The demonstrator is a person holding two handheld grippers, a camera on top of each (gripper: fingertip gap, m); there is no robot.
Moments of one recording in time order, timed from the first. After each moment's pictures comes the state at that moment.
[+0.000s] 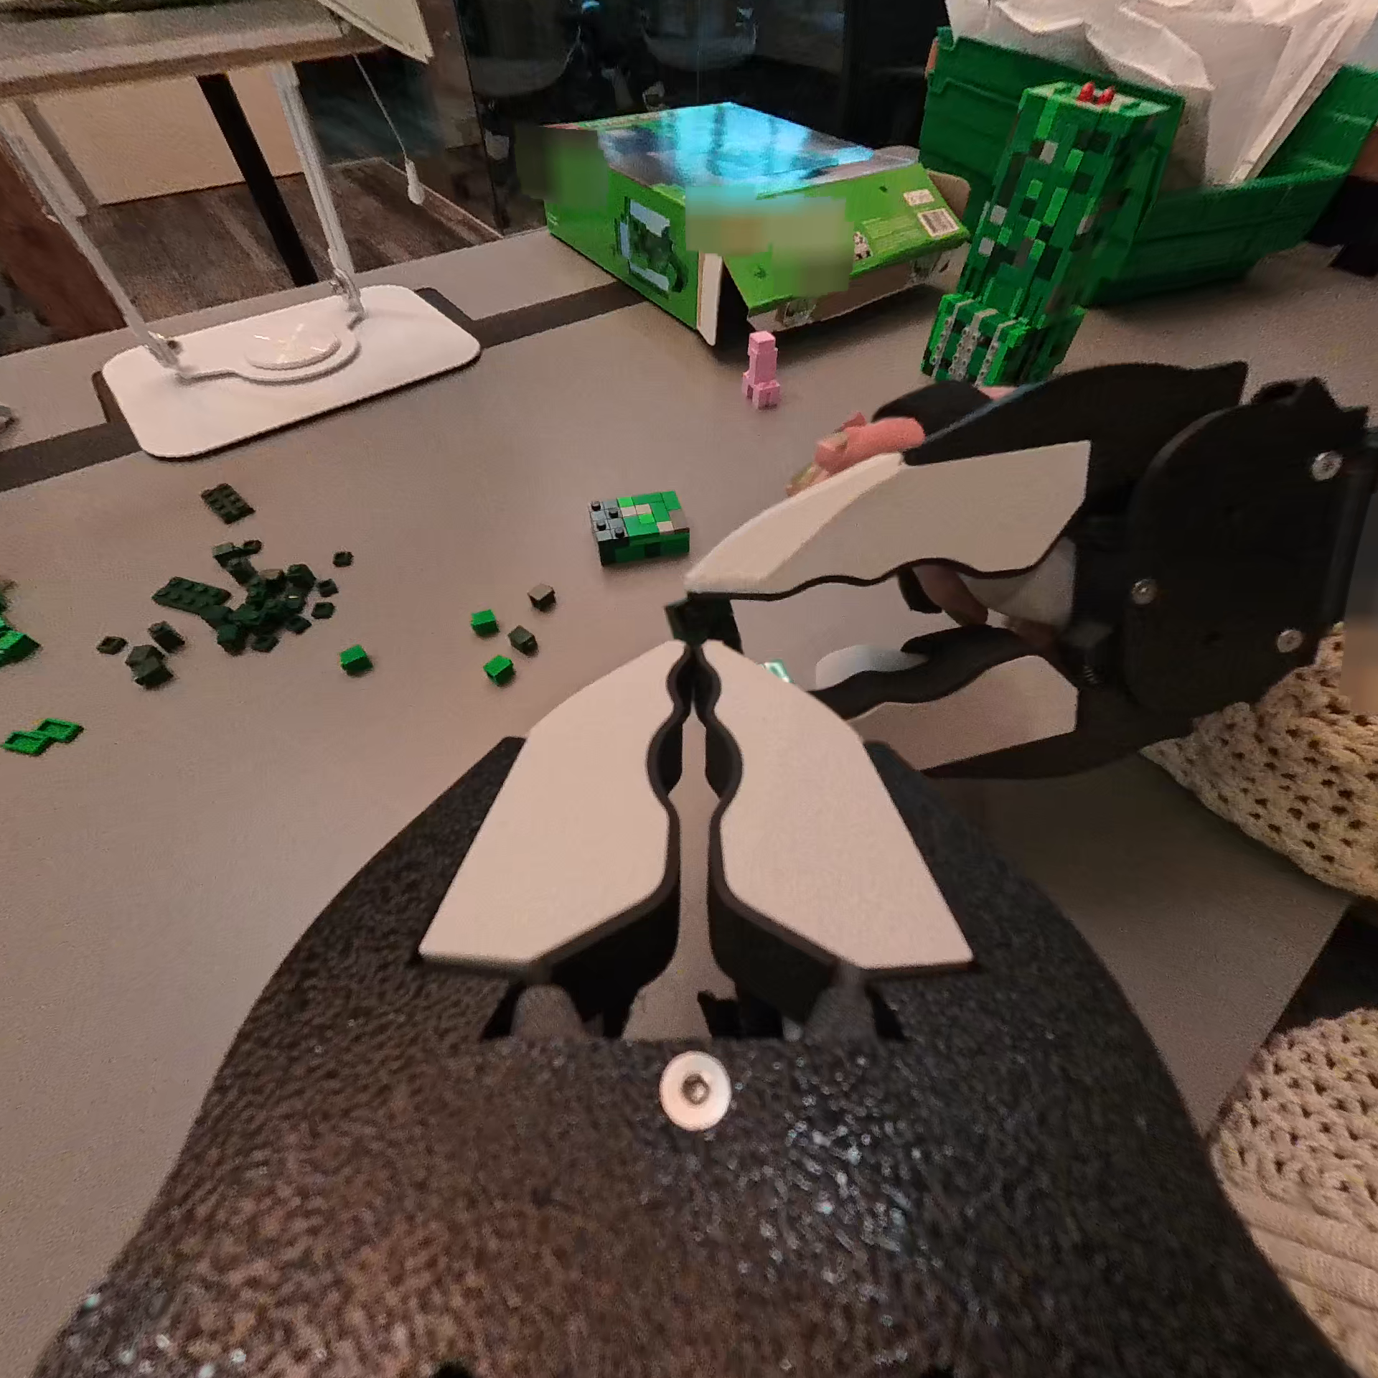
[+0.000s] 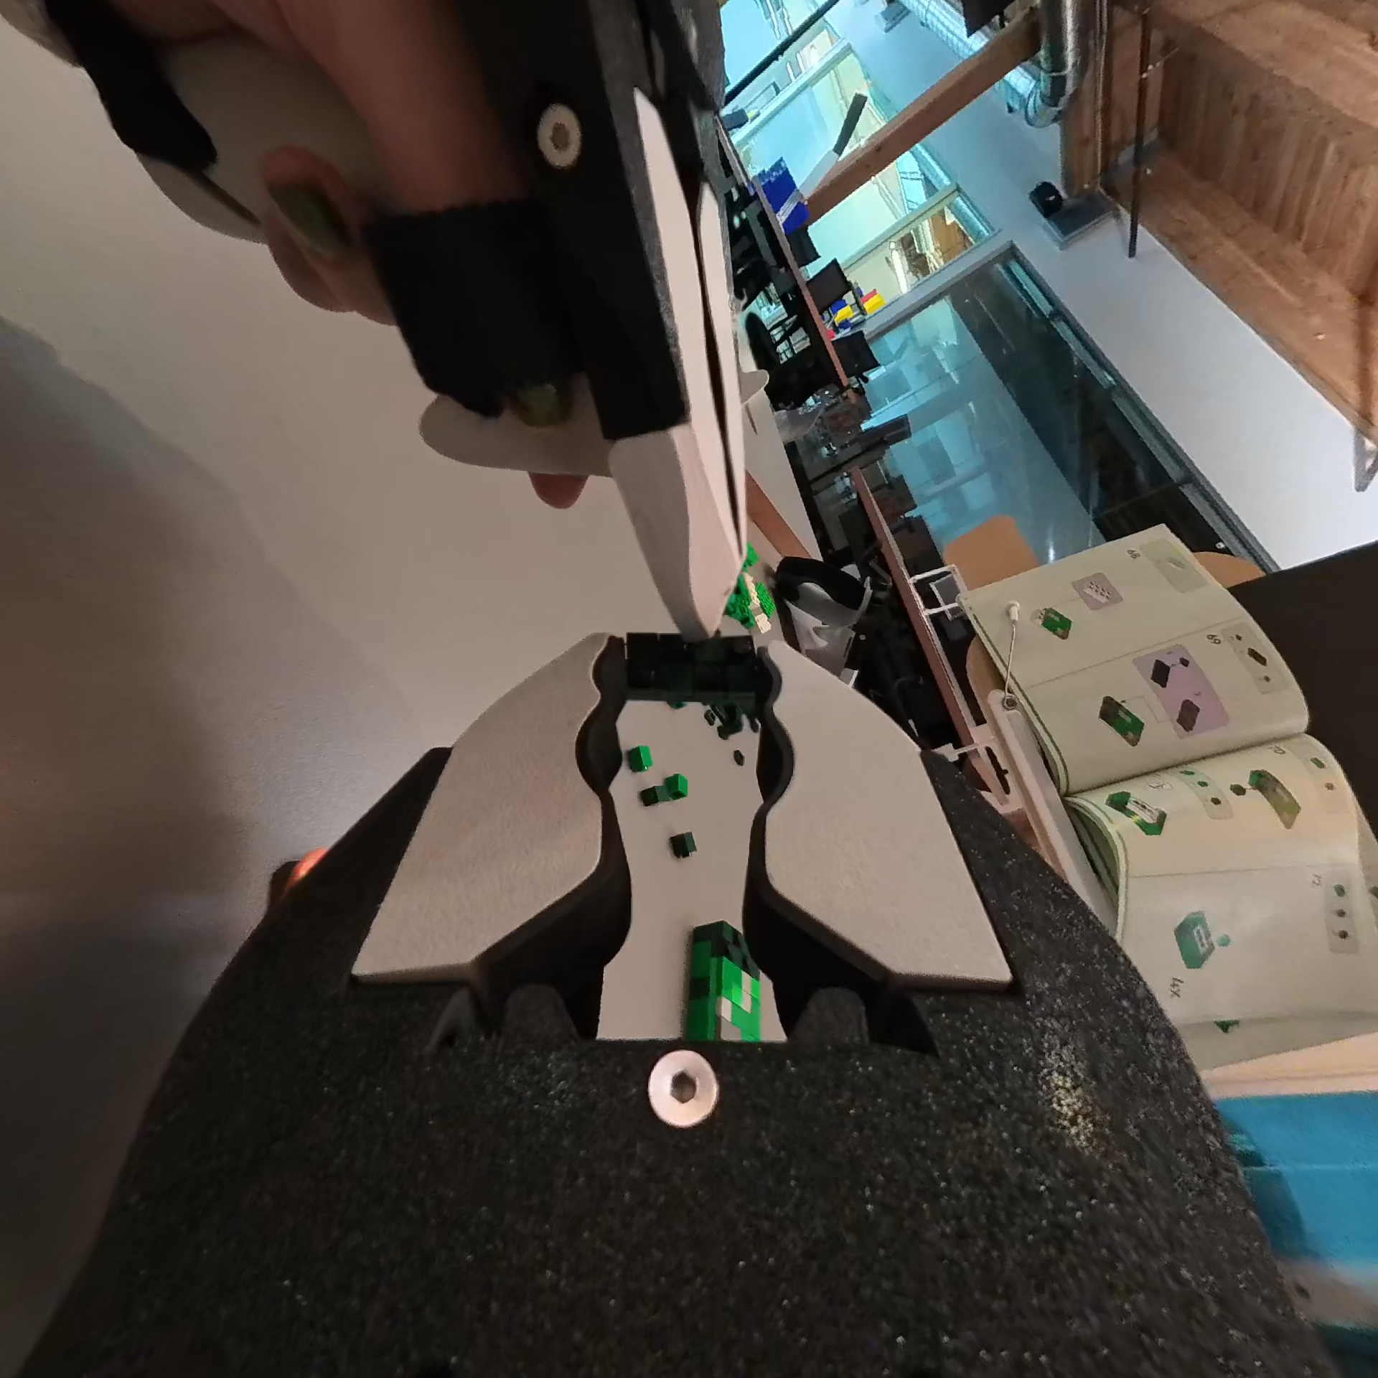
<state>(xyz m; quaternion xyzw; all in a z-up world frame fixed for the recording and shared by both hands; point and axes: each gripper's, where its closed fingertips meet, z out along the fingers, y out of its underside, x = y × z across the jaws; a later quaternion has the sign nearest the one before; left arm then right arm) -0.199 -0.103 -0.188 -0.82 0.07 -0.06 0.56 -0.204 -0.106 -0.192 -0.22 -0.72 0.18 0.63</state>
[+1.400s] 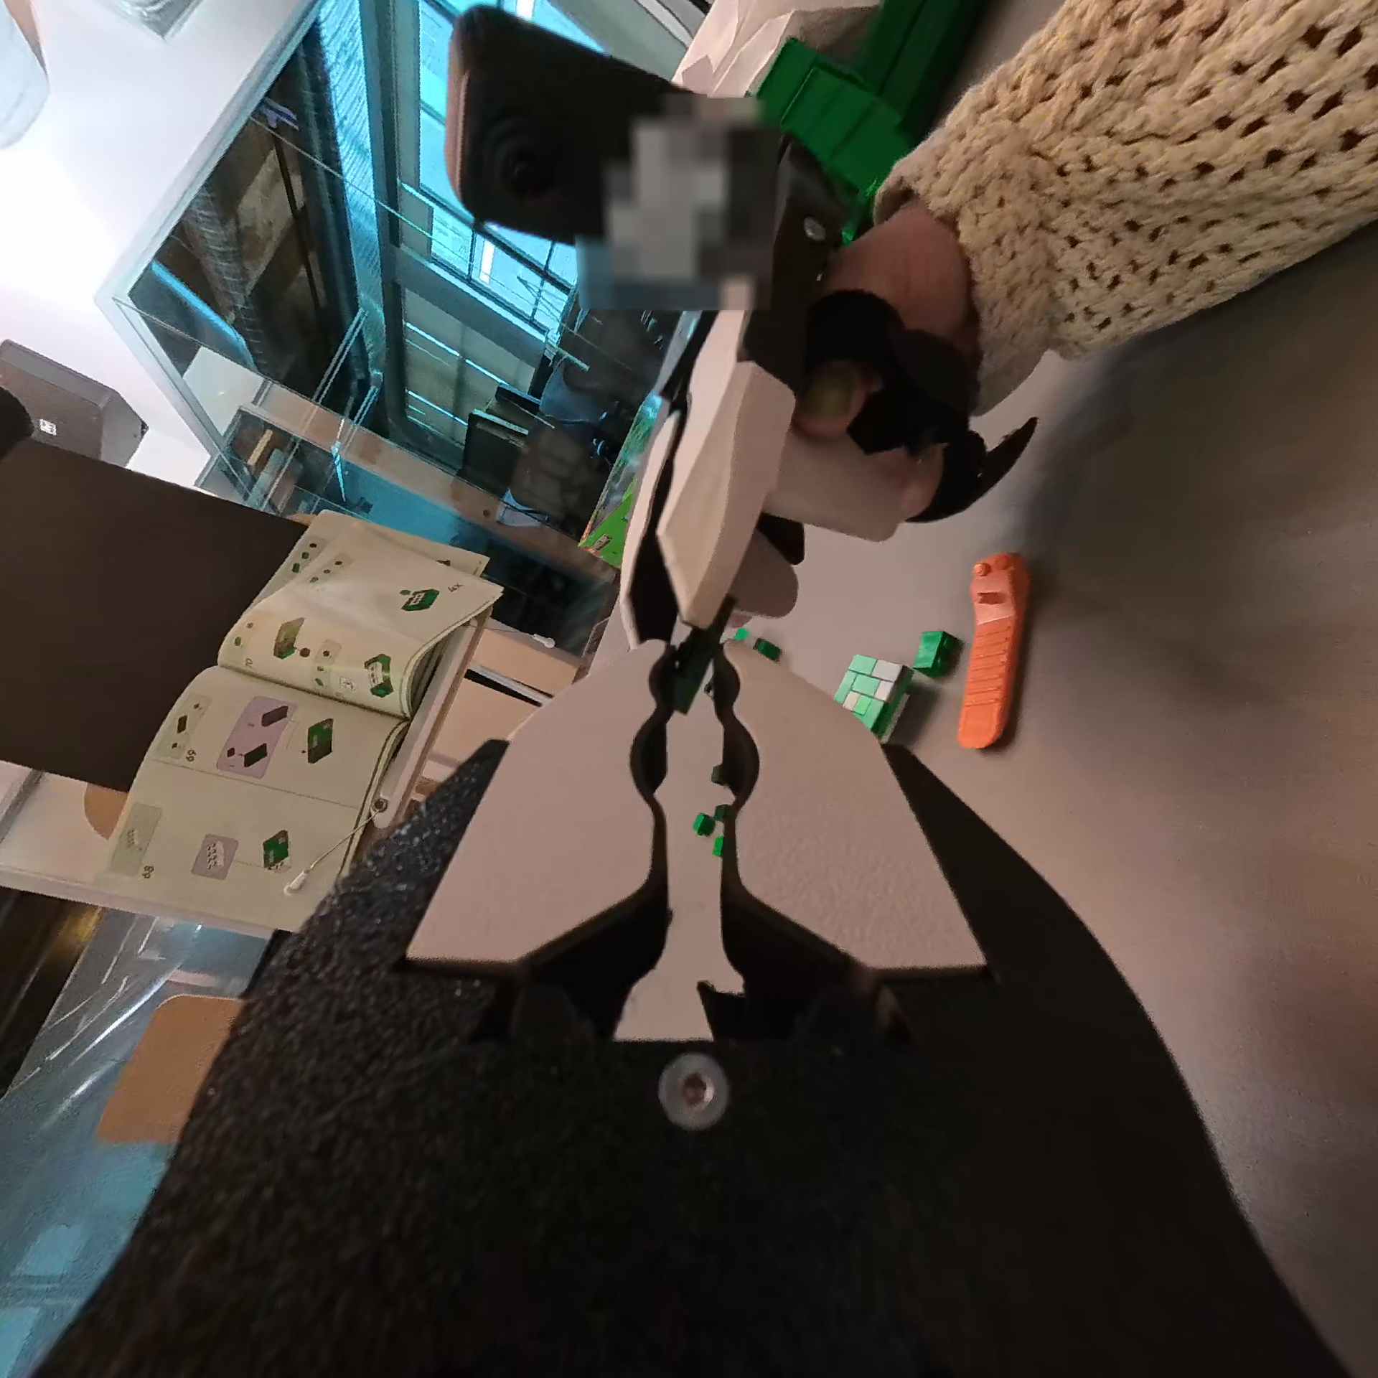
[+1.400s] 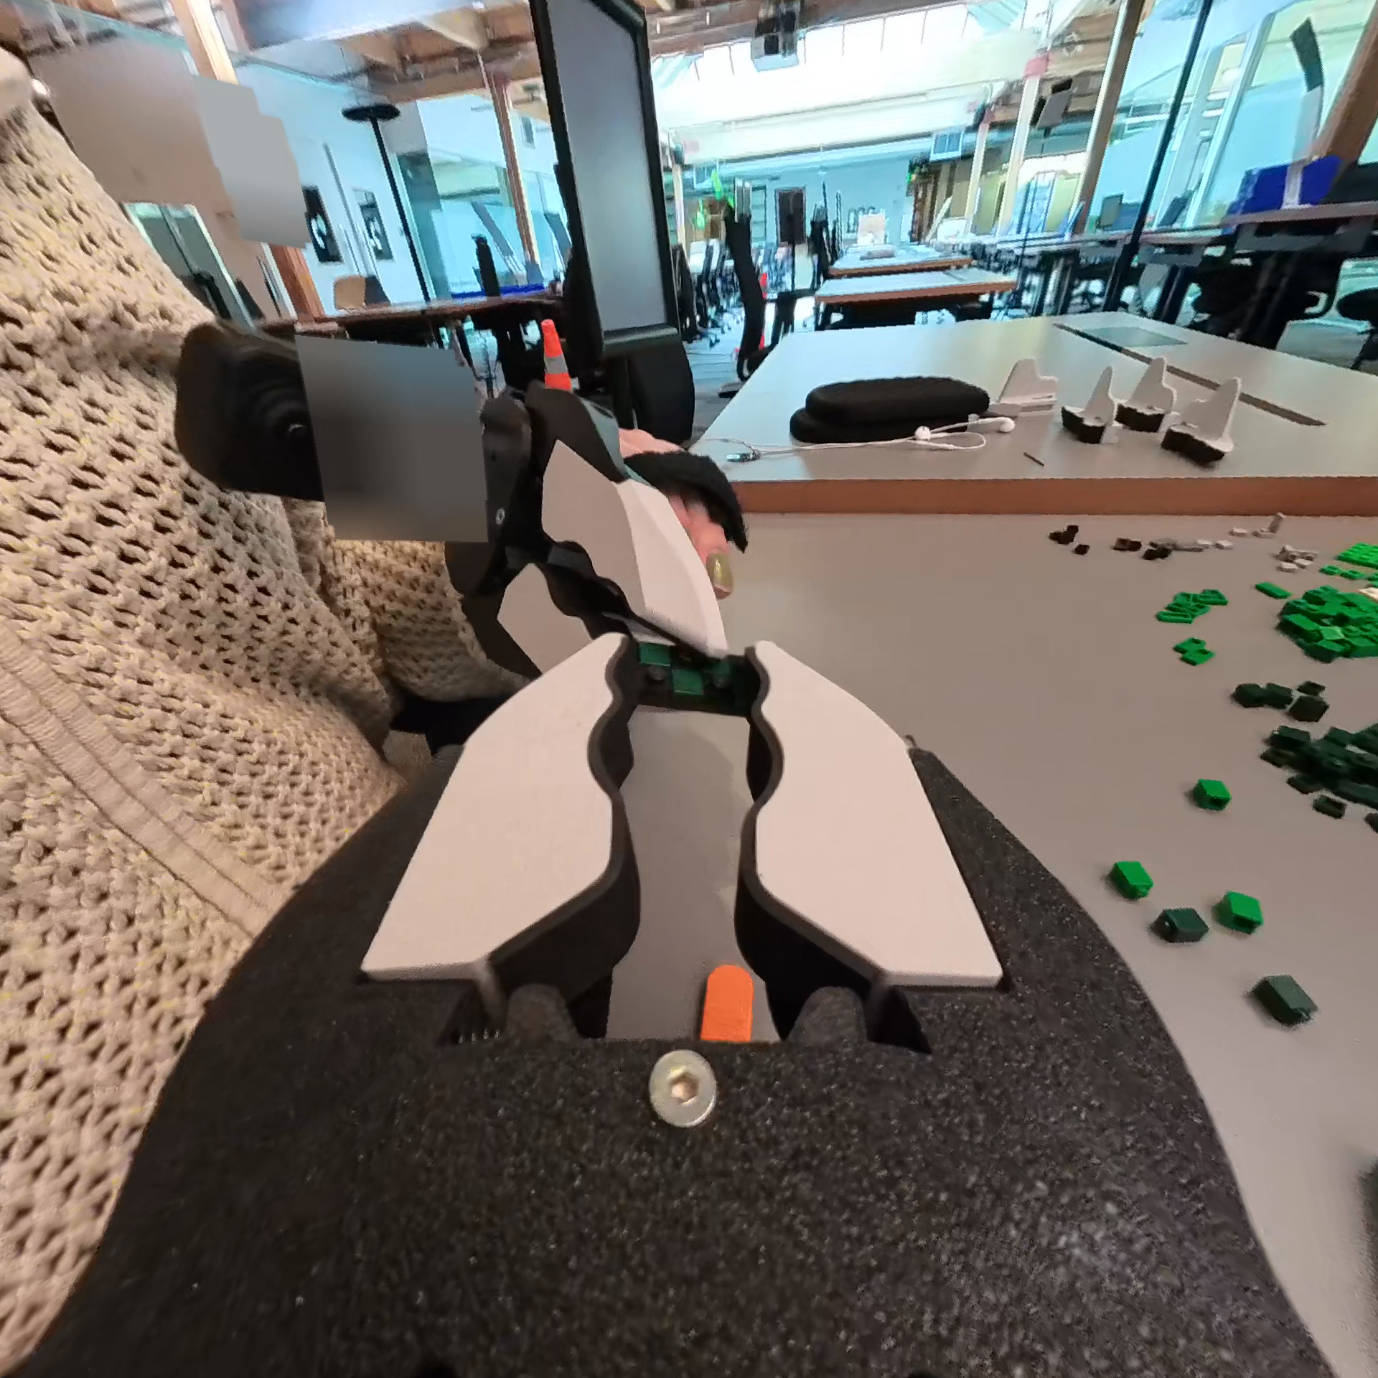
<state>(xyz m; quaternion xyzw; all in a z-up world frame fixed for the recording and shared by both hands) -0.164 -0.129 -0.171 -0.59 0.45 0.24 0.63 -0.171 -0.143 -0.166 -0.33 -0.65 0.64 0.27</state>
